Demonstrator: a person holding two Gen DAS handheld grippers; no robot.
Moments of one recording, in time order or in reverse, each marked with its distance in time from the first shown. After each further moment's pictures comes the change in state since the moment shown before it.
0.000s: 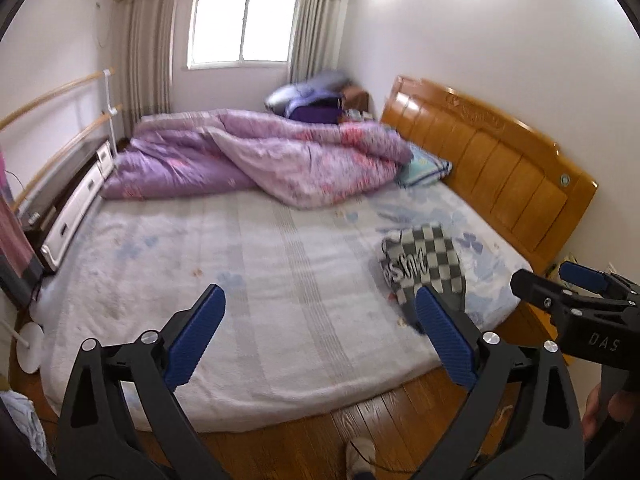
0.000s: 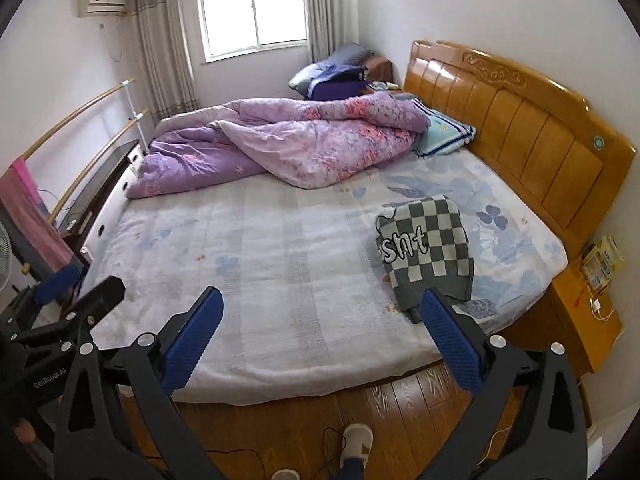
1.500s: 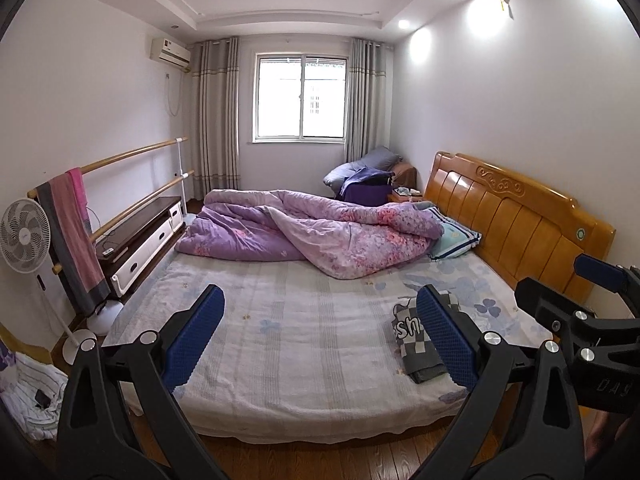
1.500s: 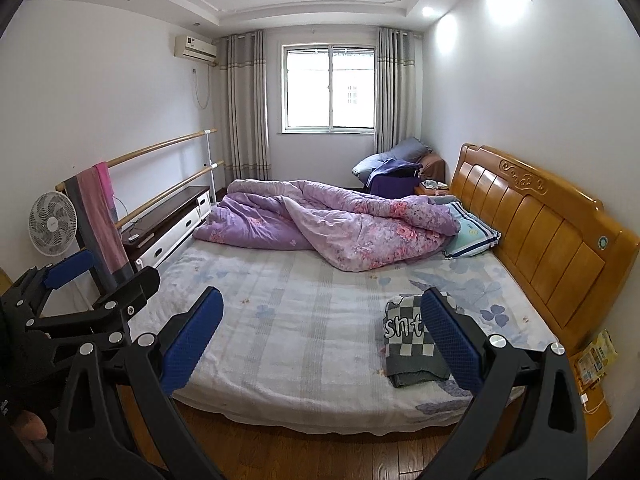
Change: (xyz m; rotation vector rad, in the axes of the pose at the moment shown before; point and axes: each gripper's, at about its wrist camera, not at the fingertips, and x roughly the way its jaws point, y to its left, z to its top) left arm -0.208 -0.169 0.002 -0.036 -0.255 0.264; right arm -0.198 -0.084 -0.012 -0.187 -0.313 0.209
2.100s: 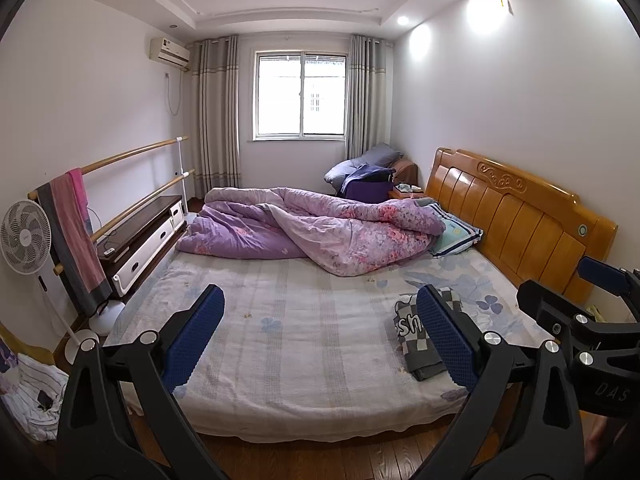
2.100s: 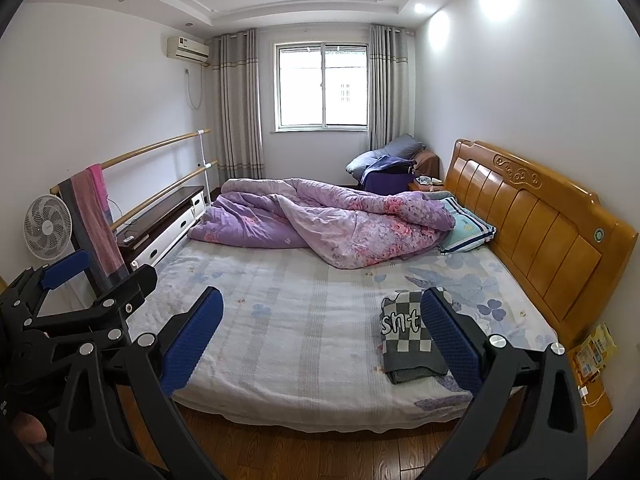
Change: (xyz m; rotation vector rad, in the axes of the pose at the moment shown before) left arm 0.001 -0.002 -0.002 0.004 0.007 0.002; right arm 0.000 0.002 -0.003 0.015 0.012 -0.018
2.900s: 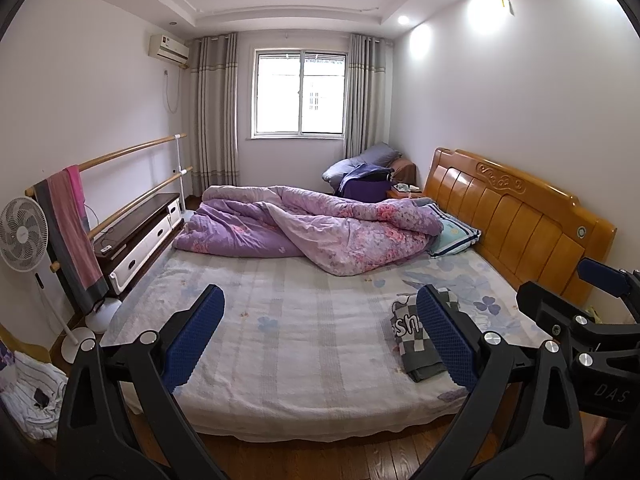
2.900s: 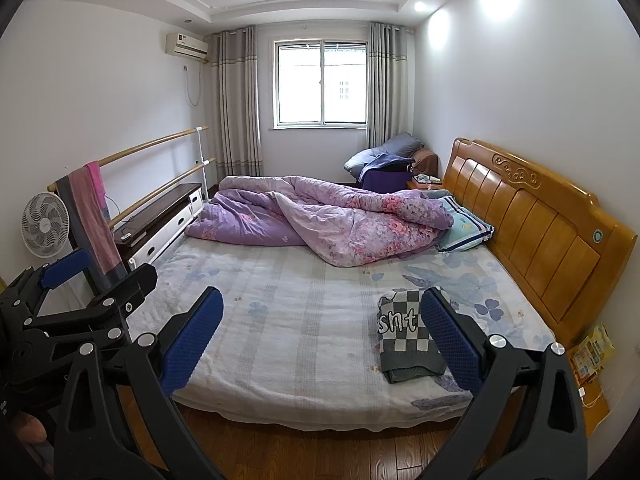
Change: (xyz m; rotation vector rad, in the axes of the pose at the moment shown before) left arm 0.014 0.005 -0.004 0.000 0.006 -0.008; right arm 0.002 -0.004 0.004 -0.006 0.010 -0.007
